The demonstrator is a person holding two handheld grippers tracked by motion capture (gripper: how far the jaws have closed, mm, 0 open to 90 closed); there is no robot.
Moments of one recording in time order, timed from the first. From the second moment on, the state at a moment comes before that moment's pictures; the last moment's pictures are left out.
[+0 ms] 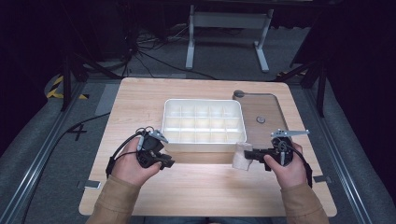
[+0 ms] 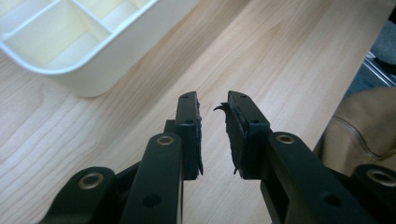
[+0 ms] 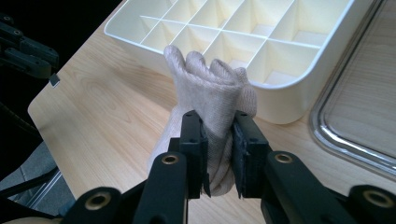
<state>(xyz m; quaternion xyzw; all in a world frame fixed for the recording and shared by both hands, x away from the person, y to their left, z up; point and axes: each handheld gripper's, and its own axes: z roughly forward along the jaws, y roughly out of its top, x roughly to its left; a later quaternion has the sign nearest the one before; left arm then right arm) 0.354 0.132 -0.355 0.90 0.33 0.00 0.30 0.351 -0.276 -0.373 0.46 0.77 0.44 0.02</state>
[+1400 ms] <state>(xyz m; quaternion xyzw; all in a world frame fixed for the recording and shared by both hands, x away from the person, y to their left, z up) 0.357 0.174 -0.357 0.87 0.38 0.00 0.31 0.421 -0.253 -0.301 0.41 0.86 0.28 0.10</state>
